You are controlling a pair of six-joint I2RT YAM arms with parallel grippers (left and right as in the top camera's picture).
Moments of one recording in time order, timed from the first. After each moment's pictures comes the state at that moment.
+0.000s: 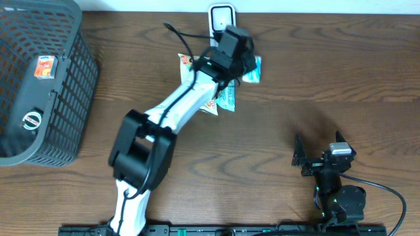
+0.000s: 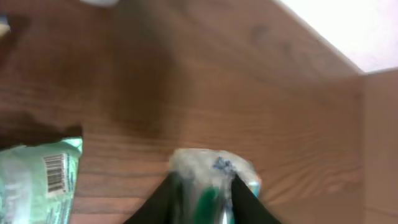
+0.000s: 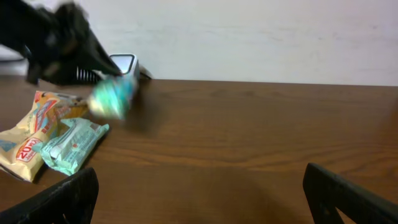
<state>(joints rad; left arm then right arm) -0.57 2.13 1.67 -0.29 0.13 -0.92 0.07 0.01 0.01 -0.07 -0.01 0.01</state>
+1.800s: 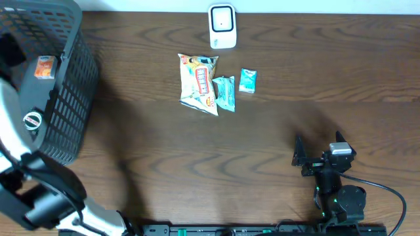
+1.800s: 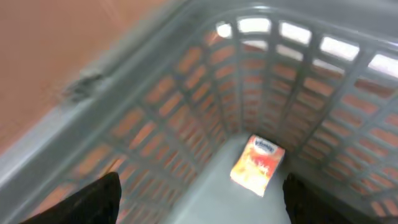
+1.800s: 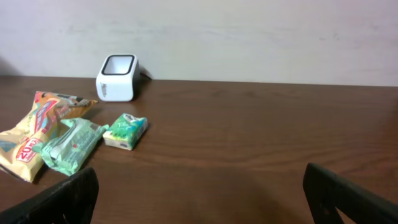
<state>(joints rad) 0.58 1.83 1.67 -0.42 -0.06 0.18 0.07 0.01 0.01 -0.07 -0.01 0.01</state>
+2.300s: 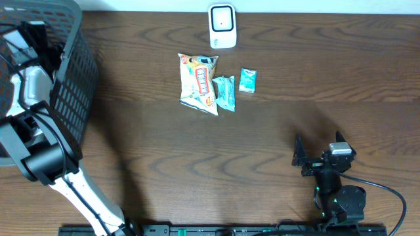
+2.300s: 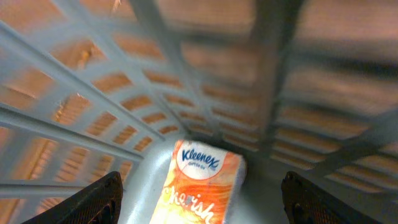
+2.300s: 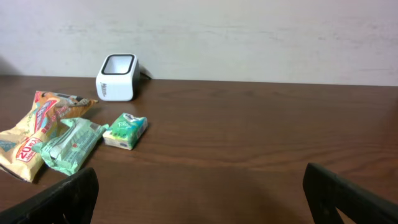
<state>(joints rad) 0.49 2.18 1.67 -0.19 -0.04 0.34 0.07 0.01 0.01 -0.07 -0.01 0.01</state>
